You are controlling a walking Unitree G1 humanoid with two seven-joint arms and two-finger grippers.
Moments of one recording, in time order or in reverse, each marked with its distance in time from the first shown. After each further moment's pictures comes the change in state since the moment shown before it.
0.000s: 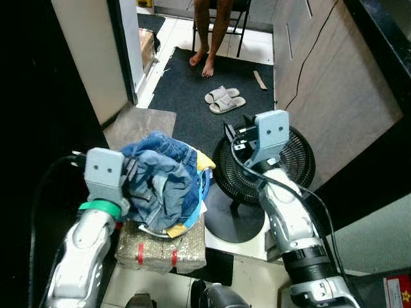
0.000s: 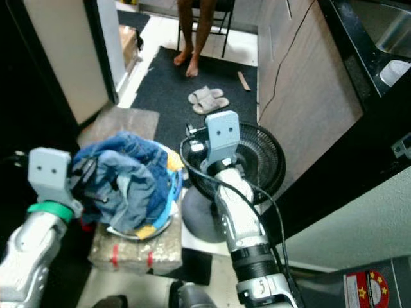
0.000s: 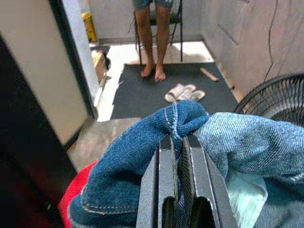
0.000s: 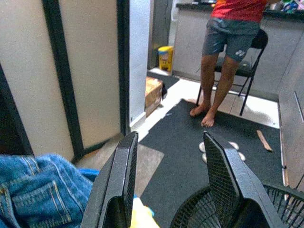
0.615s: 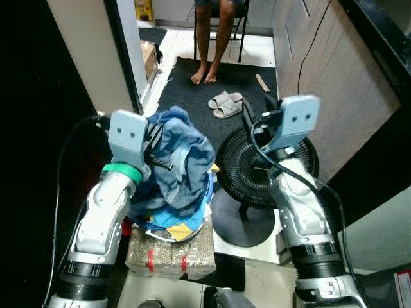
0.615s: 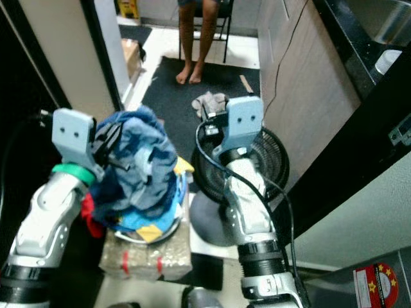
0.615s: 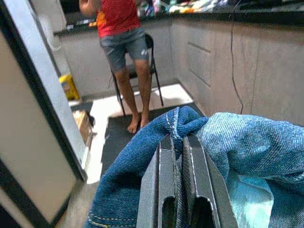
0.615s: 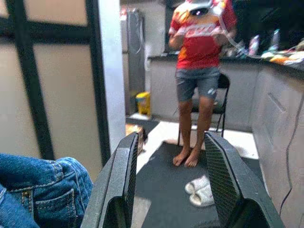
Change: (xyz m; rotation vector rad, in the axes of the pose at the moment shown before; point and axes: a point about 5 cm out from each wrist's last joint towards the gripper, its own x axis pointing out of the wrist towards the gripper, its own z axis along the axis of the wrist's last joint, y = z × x) left arm 0.039 -0.014 0.056 0.037 -0.186 -0.121; right arm 0.003 -0.009 0.042 -0.018 -0.172 -0.057
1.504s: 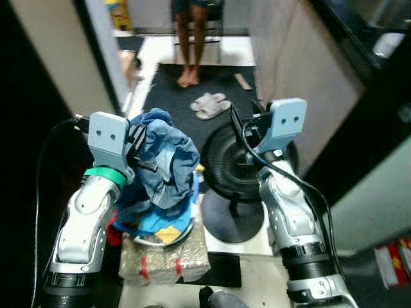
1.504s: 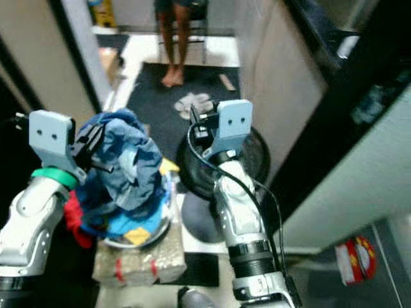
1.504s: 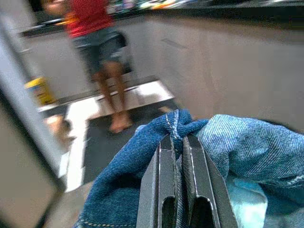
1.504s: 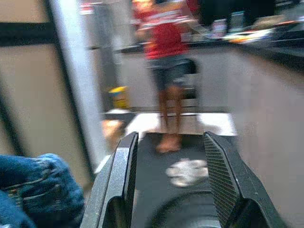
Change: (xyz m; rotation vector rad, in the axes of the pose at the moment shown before) left arm -0.020 0.023 -0.004 0.010 0.051 0.075; right arm 0.001 0.021 -0.018 0.102 0.070 0.023
